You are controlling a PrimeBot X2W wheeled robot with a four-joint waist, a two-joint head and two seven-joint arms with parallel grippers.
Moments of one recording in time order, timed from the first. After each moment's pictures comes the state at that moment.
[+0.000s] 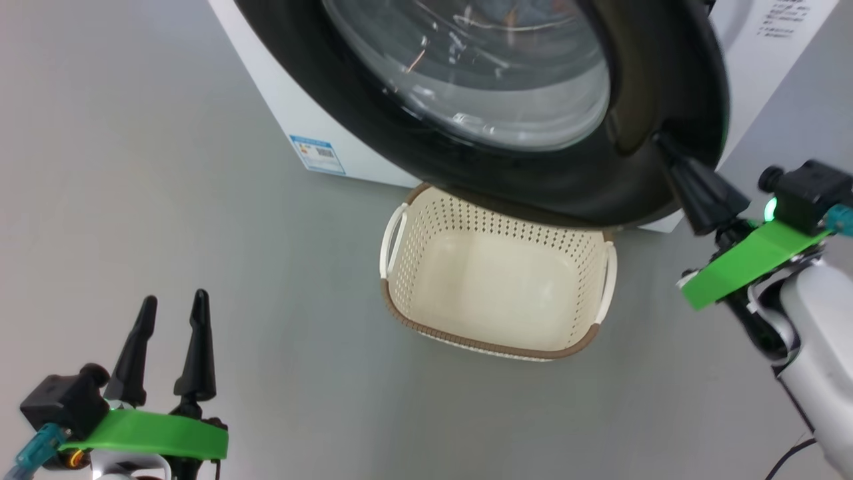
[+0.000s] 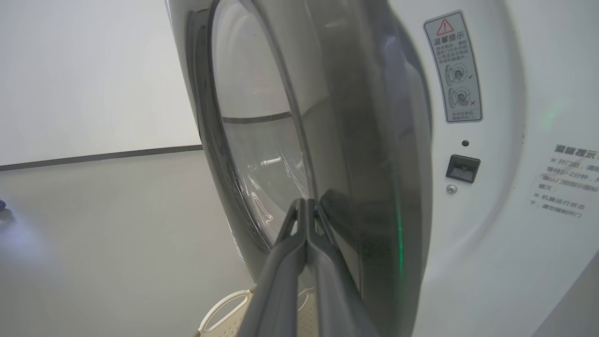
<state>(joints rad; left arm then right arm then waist) -0.13 0.15 -0.08 0.13 -0.50 -0.13 -0.26 -0.61 -0.48 0.42 0.33 0.56 0.13 -0.26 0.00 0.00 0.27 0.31</state>
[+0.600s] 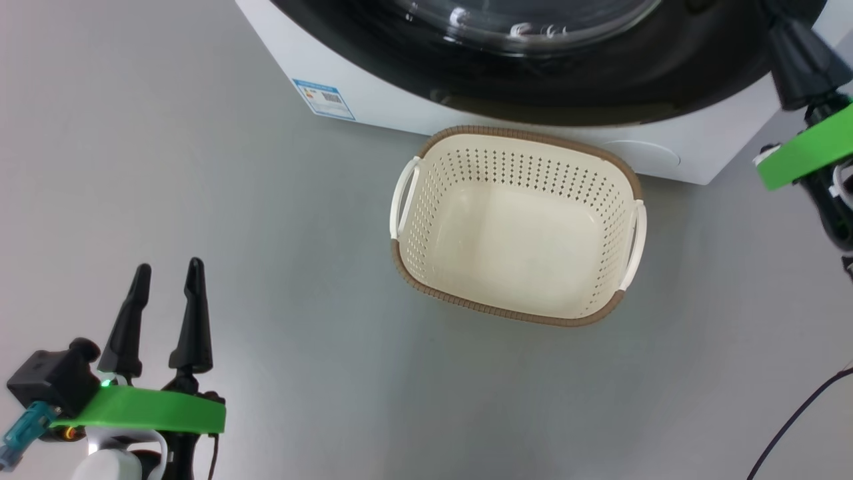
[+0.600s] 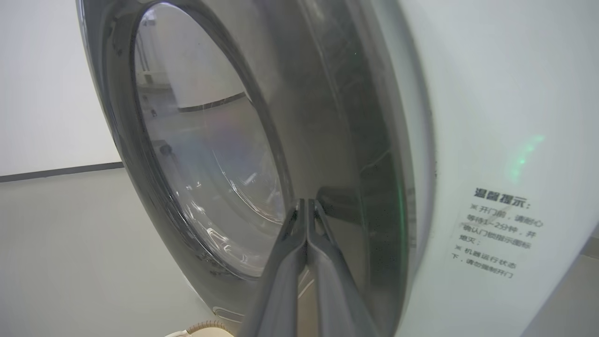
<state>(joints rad) -0.19 0.15 -0.08 0.10 -0.51 -0.13 -0.26 -0.86 -0.55 0.38 0.46 0.58 0.13 -0.26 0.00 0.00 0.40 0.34</state>
